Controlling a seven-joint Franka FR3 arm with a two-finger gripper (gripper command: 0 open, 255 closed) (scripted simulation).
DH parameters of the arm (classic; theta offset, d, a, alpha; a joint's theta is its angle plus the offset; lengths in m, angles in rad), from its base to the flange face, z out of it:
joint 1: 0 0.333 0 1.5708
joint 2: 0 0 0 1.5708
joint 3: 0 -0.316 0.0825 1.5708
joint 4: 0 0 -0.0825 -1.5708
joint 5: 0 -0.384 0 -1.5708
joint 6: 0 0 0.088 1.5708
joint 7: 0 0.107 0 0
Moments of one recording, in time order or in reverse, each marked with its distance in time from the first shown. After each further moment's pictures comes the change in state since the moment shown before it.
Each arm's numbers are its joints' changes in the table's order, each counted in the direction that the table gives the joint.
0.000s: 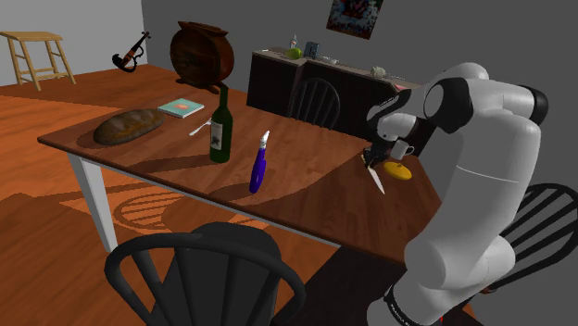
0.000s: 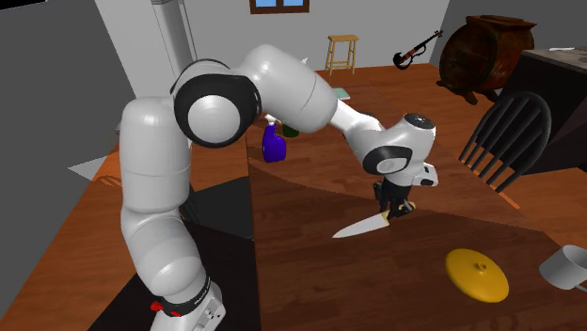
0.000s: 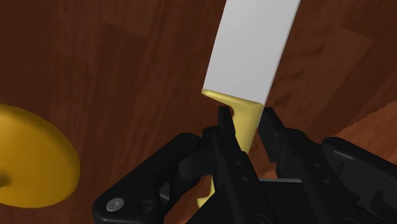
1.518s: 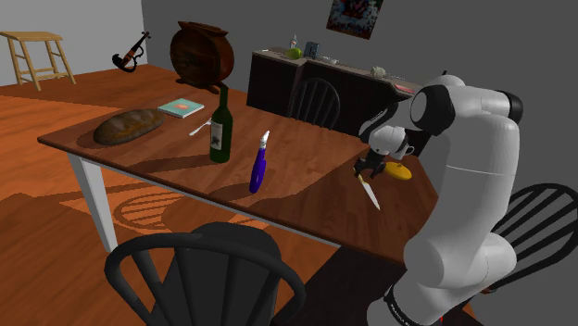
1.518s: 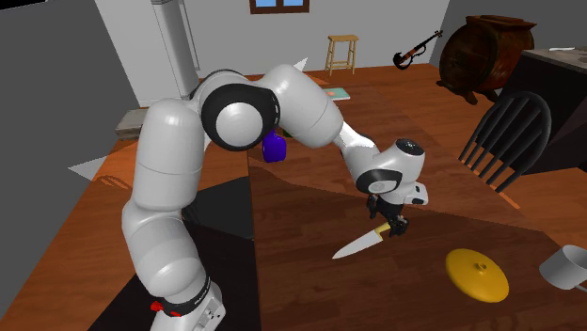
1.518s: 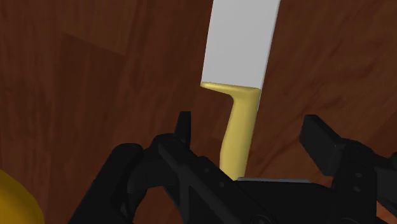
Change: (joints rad) arm -0.028 -0.119 -0.040 0.032 -0.077 0.141 -0.054
